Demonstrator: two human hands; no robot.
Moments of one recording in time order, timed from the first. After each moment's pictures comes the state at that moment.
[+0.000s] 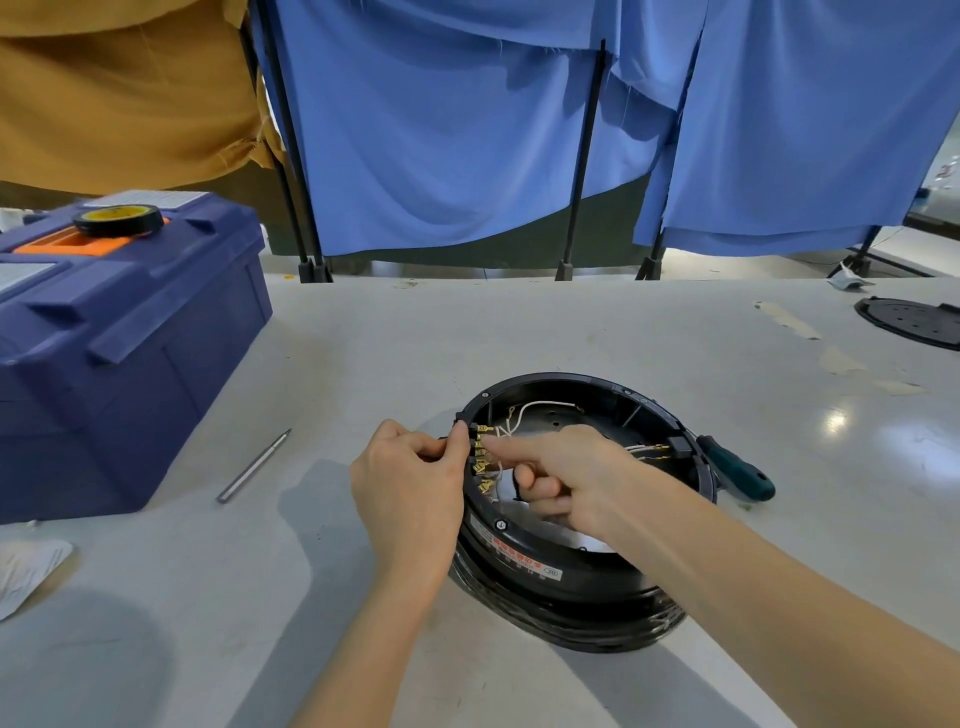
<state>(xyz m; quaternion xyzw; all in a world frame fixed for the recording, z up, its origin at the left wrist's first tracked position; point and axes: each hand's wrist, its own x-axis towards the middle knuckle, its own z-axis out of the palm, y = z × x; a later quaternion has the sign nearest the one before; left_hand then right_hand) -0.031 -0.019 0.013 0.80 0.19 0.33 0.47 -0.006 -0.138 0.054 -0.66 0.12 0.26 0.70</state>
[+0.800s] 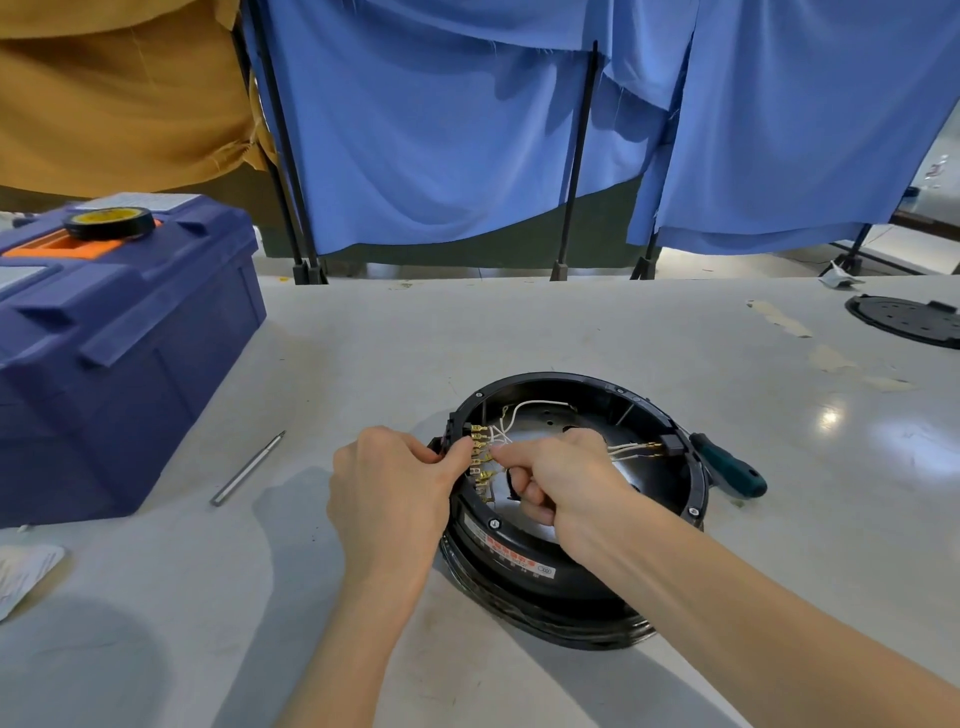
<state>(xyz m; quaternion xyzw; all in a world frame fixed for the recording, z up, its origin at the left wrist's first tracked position) -0.045 -0.012 0.031 0.85 0.24 0.24 0.40 -0.014 -0.132 0.044 -0.66 0.16 0.15 0.72</state>
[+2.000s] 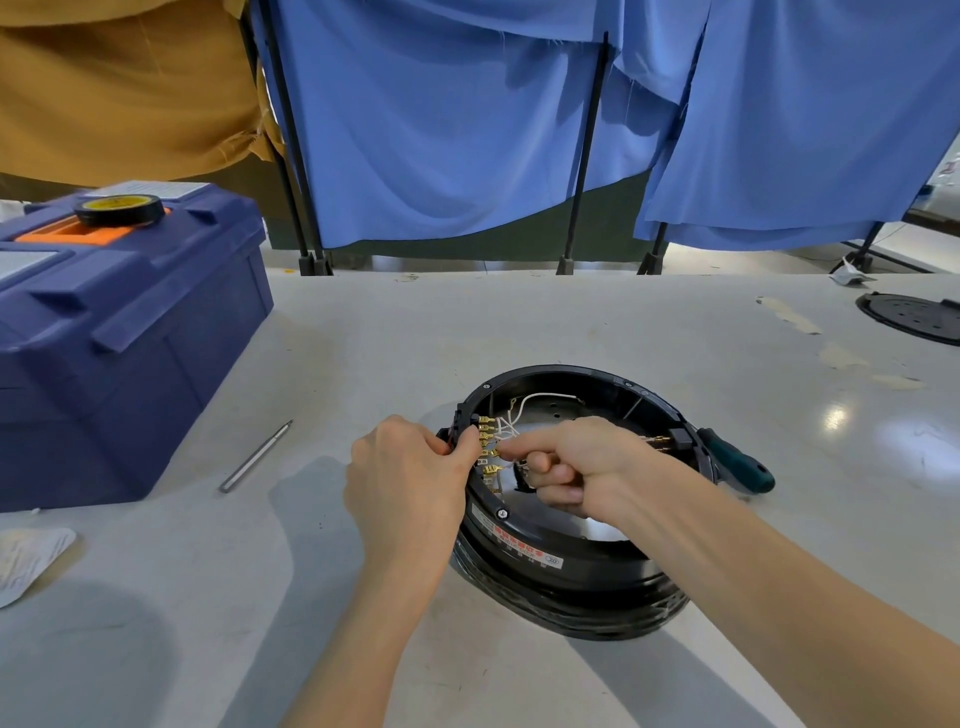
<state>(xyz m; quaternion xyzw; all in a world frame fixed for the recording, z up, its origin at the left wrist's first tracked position) -0.042 -0.018 0.025 0.86 0.25 0.26 0.37 0.000 -0.146 0.051 -0.65 0.12 0.29 0.70</state>
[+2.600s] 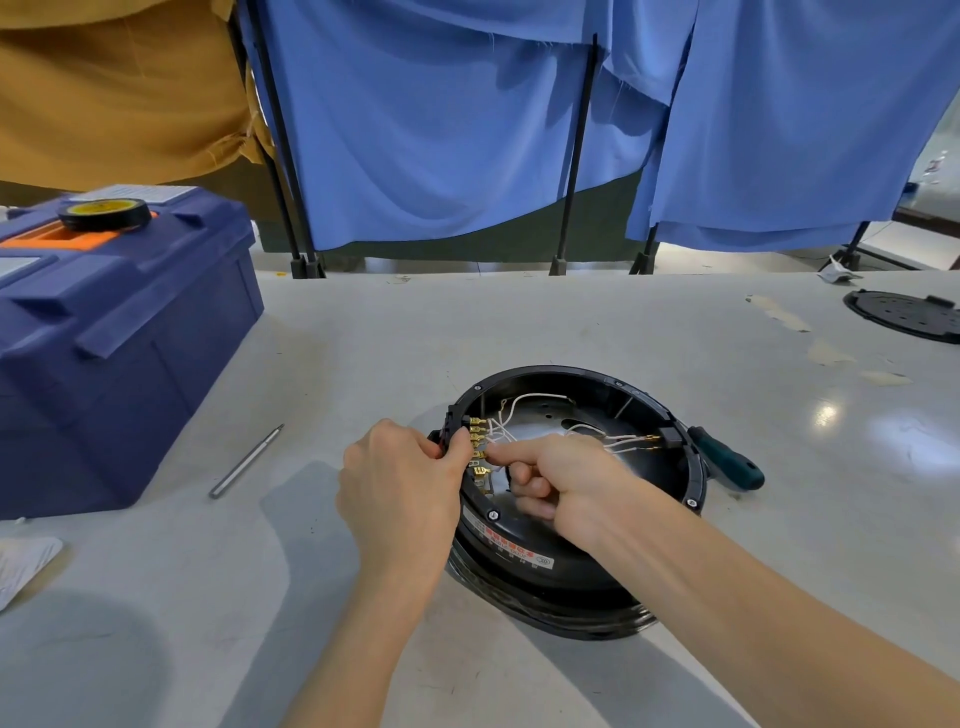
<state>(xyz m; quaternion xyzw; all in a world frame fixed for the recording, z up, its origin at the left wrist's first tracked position) -0.043 -0.022 0.025 0.85 0.26 0.27 0.38 -0.008 -0.135 0.039 -0.61 0.17 0.23 0.74</state>
